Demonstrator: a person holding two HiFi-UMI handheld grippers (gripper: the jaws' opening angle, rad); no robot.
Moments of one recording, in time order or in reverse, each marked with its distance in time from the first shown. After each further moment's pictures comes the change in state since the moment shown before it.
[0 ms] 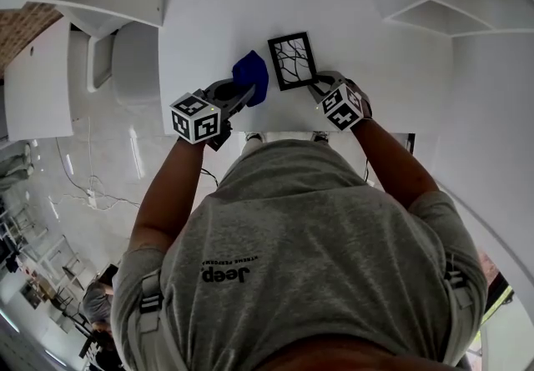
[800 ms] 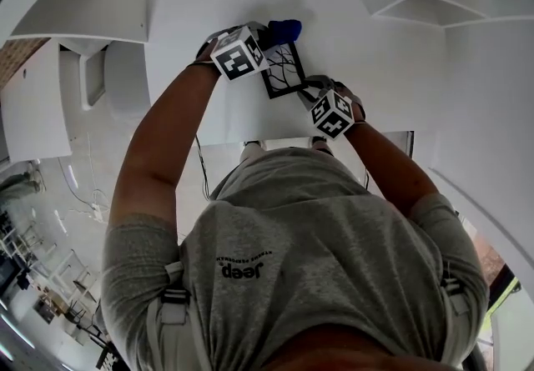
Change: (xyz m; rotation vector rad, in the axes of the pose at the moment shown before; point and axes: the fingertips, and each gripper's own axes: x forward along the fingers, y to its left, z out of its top) left arm 0.143 0.030 0.061 0.874 0.564 0.004; right arm 0.000 0.001 0.001 -0.040 -0.005 0.005
